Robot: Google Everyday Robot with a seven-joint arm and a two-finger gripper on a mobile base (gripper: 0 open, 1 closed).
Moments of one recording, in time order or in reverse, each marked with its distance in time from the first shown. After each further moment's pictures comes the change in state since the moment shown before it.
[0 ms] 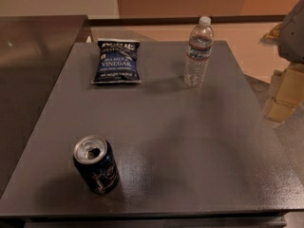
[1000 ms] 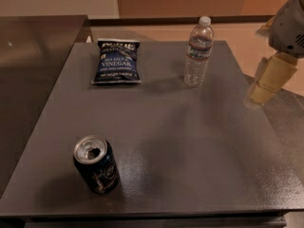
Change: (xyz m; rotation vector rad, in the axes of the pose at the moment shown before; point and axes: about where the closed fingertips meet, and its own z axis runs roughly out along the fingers) arm -0.008 -0.041 0.018 0.055 -0.083 0.094
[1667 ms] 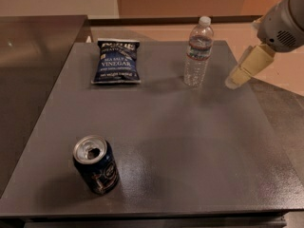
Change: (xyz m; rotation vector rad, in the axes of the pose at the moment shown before) arm -0.014 -0.060 0.037 0.078 -0.178 0.133
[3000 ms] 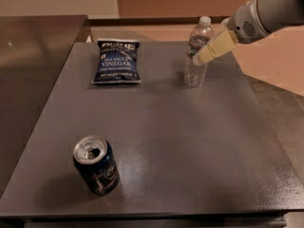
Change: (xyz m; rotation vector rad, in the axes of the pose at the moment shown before) arm -0.064 -0.036 0.066 -0.106 -0.268 0.172
